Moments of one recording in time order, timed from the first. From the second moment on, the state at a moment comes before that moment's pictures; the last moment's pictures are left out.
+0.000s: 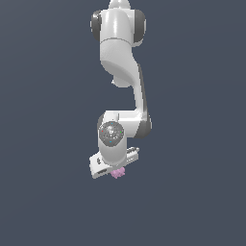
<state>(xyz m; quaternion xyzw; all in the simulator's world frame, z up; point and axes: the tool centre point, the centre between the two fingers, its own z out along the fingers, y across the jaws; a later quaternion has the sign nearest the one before) 0.114 -0.031 0.042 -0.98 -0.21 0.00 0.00</state>
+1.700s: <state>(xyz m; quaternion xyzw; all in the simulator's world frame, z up) 0.012 0.018 0.215 -0.98 -0.21 0.00 0.00</state>
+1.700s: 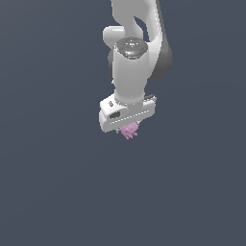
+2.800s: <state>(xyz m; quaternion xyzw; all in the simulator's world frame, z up) -0.092 0.073 0.409 -0.98 -0.21 0.00 0.00</state>
